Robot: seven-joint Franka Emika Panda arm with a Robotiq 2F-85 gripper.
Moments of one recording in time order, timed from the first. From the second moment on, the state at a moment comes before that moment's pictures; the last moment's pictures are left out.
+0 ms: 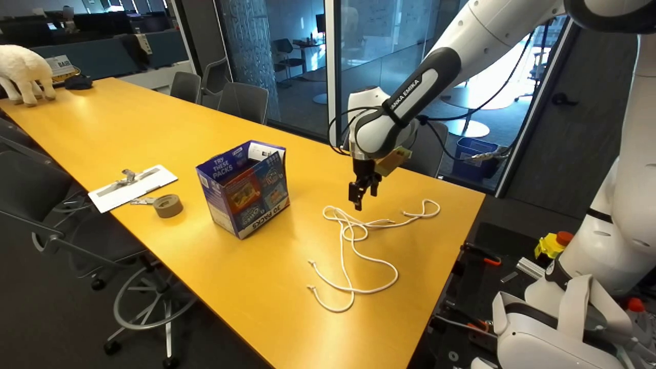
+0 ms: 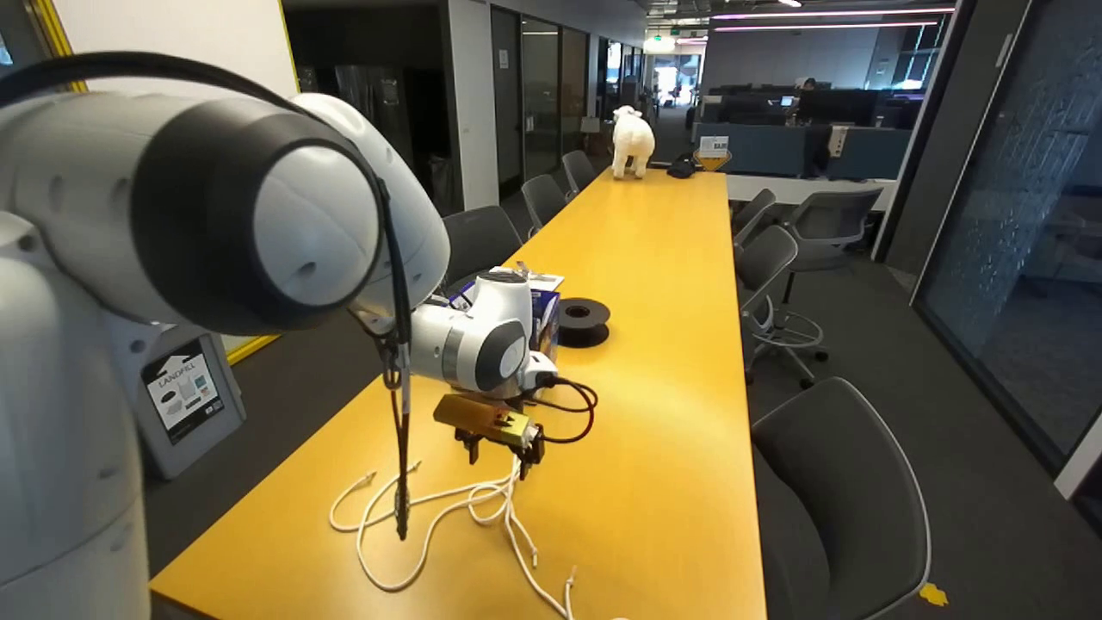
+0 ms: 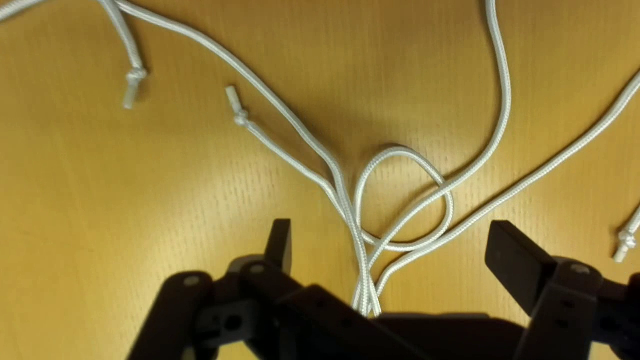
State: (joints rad) arm -0.03 0.29 0.00 -2.22 0.01 2.43 -0.02
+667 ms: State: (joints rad) arm 0.00 0.50 0.02 -2.12 0.09 2.67 0.10
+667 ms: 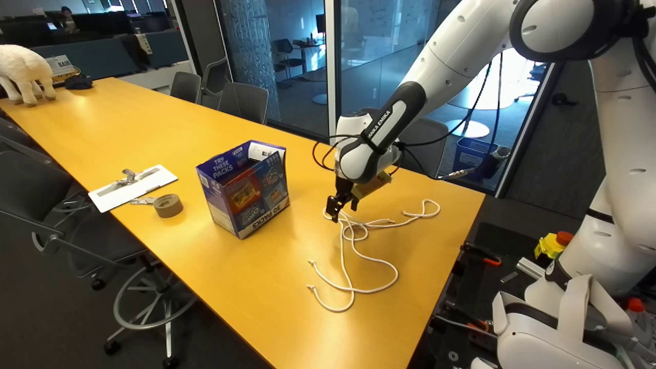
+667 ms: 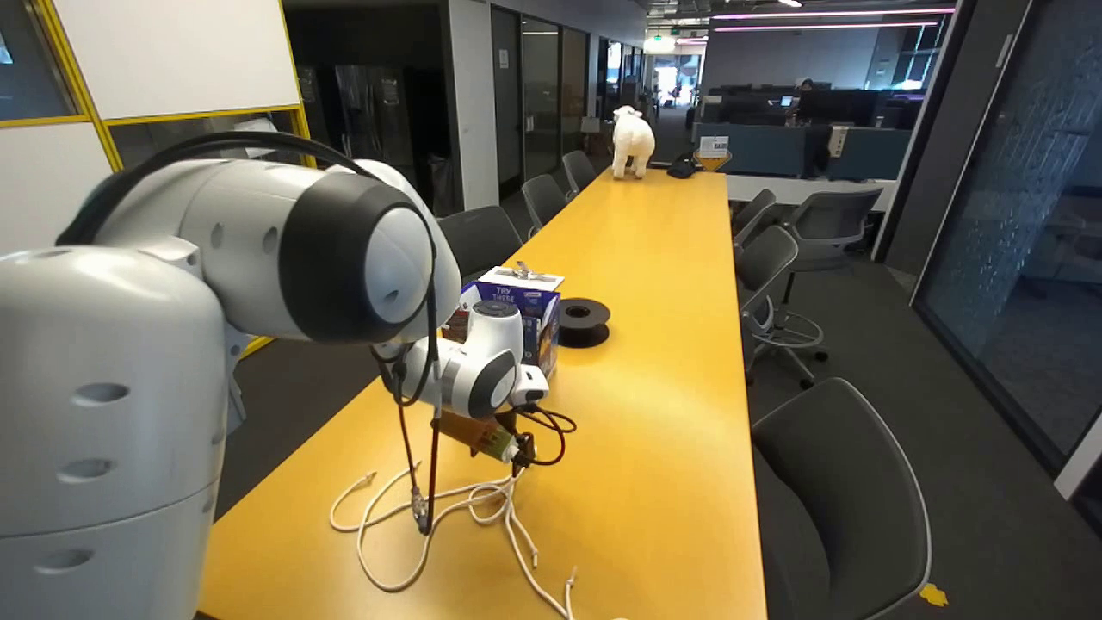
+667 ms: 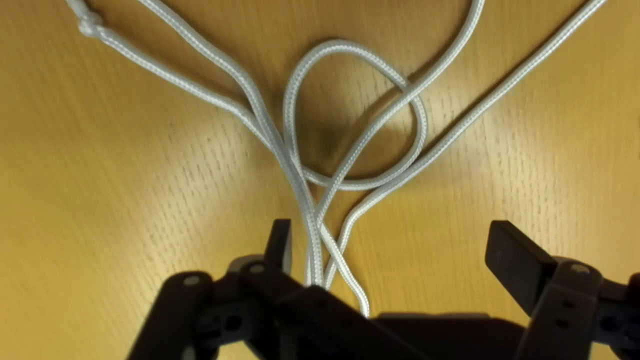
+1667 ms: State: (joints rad) arm 0.14 0.65 -0.13 -2.03 0.00 2.73 0.29
